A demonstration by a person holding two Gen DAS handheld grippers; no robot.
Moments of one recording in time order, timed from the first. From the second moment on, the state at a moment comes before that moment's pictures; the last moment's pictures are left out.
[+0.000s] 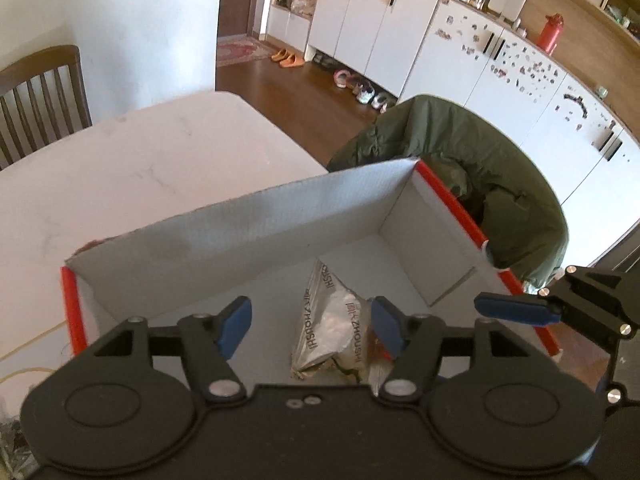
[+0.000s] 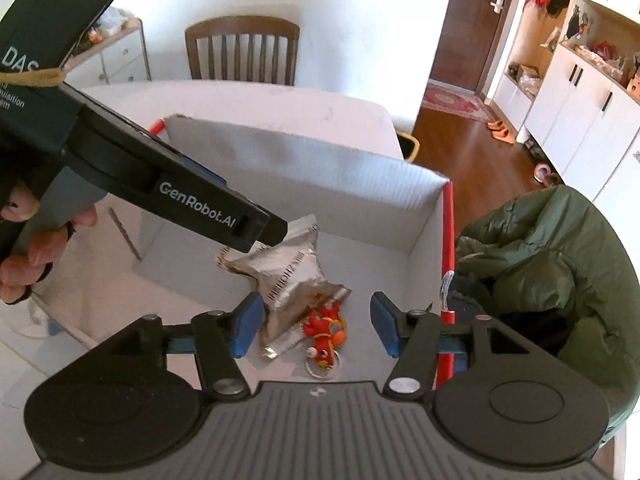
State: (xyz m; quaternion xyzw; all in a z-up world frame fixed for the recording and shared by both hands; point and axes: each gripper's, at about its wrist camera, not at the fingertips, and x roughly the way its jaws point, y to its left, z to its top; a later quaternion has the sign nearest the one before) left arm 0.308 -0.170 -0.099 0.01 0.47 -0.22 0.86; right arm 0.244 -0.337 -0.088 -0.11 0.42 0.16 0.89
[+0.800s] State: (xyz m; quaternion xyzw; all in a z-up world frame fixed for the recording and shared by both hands) left arm 0.218 -0.107 -0.018 -0.01 0.36 -0.20 0.91; right arm 0.183 -0.328 -0.022 -0.05 0.34 0.20 0.92
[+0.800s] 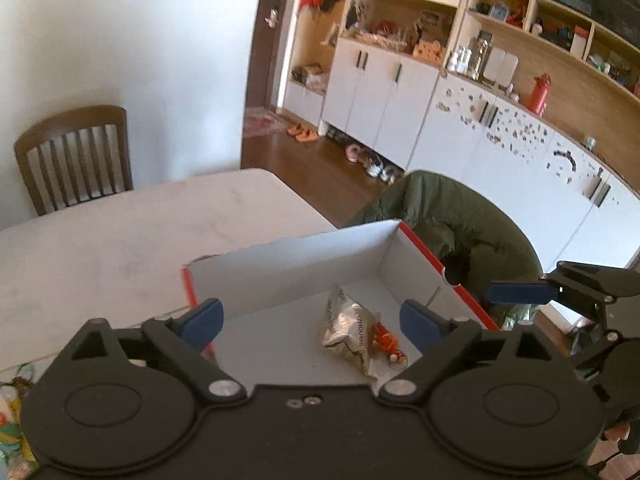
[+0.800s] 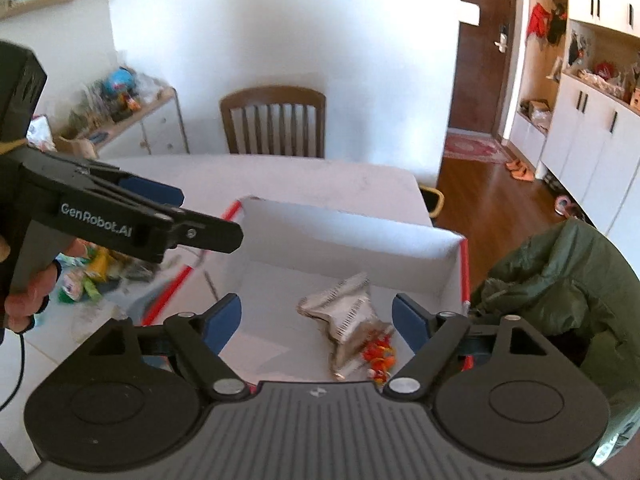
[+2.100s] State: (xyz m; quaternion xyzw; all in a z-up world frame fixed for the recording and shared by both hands) left arm 0.121 0.169 -0.026 -0.06 0.32 -0.01 0.95; right arm 0.127 -0.115 -0.017 -0.03 0.30 0.28 0.91
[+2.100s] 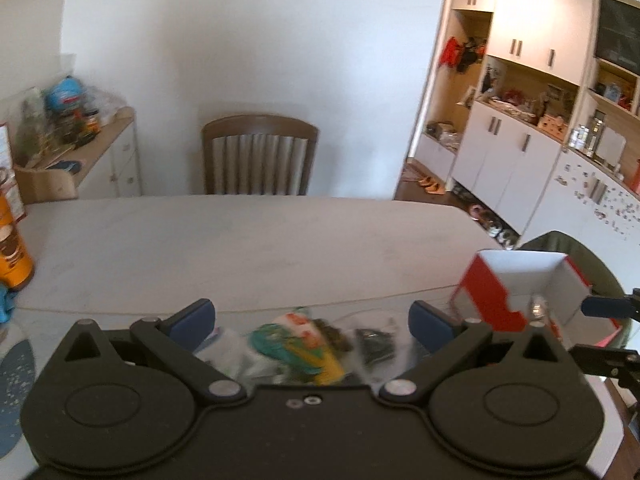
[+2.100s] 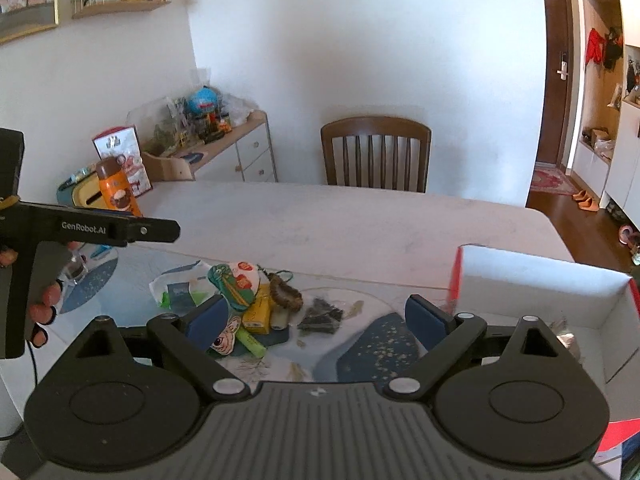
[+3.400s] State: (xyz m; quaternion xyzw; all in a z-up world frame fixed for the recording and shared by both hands) left arm 0.185 0.255 -0.150 -0.01 0.43 -0.08 0.90; right arm 0.095 0.111 -0.152 -0.21 0.43 0.44 0.76
